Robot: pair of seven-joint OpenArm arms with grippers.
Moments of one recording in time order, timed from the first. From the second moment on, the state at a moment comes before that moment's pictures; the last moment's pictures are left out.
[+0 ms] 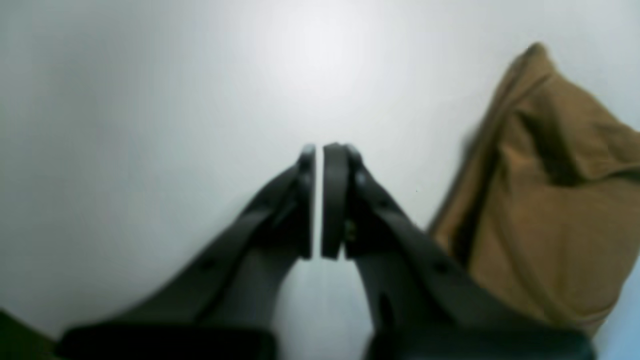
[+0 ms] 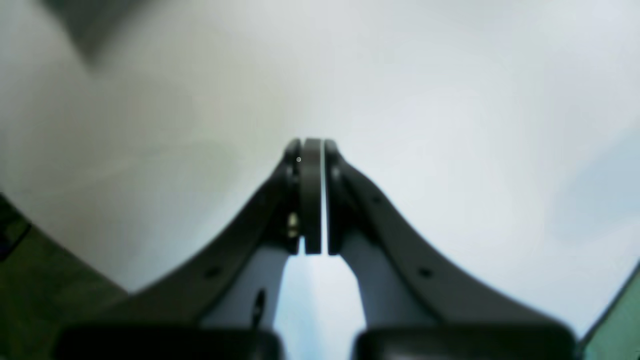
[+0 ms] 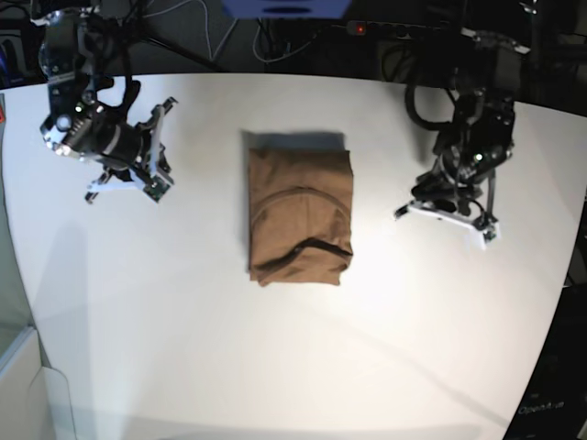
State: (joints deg) left arm 7.9 -18.3 7.4 108.2 -26.9 36.4 53.4; right arm -17.0 20.0 2.9 111.5 7.4 40.8 -53.1
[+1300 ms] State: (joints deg) left arm 35.9 -17.7 16.8 57.6 -20.4 19.5 11.8; right arm -34.7 6.7 25.7 38.1 -6.9 40.4 6.8
